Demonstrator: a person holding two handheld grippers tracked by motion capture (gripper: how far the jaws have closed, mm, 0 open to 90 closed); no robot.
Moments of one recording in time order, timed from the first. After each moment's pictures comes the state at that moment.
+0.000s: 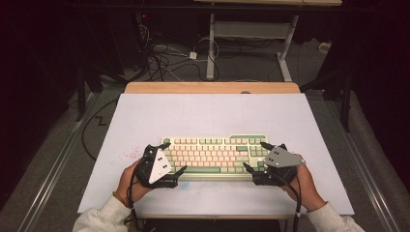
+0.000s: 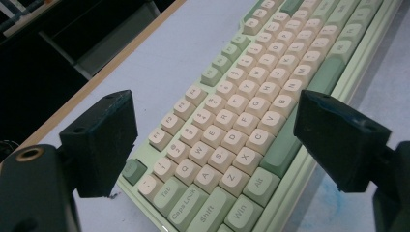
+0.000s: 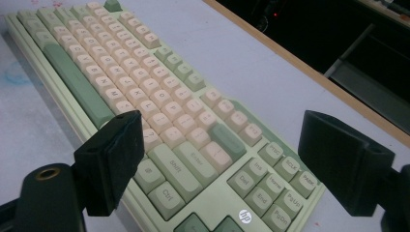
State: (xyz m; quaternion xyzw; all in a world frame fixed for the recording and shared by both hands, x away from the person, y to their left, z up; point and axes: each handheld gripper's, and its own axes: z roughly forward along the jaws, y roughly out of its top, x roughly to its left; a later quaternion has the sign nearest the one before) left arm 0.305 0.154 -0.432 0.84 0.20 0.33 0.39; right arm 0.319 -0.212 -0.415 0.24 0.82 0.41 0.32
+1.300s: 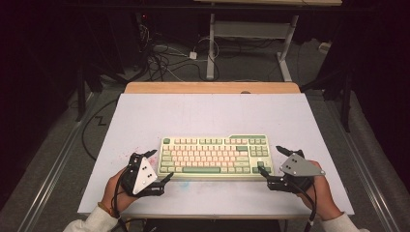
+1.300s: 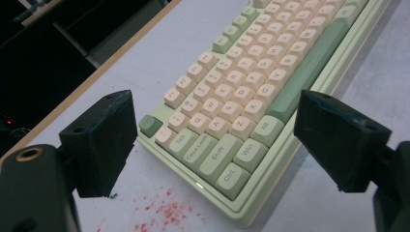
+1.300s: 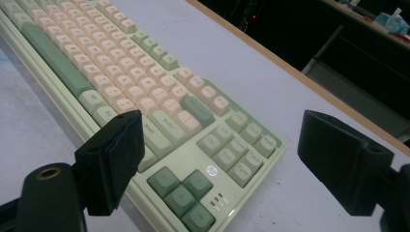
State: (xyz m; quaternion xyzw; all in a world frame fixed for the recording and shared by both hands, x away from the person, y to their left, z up) left arm 0.284 0.187 -0.442 0.83 0.22 0.34 0.38; right arm 0.301 -0.247 -0.418 0.26 0.81 0.40 0.35
